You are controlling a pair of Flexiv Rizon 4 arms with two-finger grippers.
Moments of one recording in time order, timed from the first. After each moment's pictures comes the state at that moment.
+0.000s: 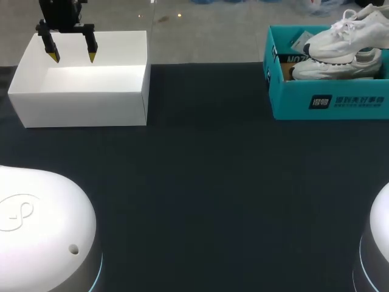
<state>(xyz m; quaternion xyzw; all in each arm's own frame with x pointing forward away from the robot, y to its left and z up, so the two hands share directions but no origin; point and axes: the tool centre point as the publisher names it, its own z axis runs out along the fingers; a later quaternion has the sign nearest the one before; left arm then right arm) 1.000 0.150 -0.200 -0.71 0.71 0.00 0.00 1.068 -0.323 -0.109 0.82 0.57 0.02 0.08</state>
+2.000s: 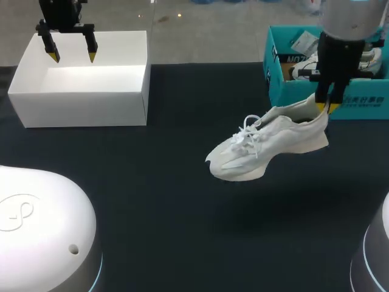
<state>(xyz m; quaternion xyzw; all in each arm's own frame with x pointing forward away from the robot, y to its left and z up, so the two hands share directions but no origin) 1.000 0.150 -0.200 -0.71 0.71 0.00 0.00 0.765 -0.032 -0.167 0.76 0.64 -0.02 0.02</state>
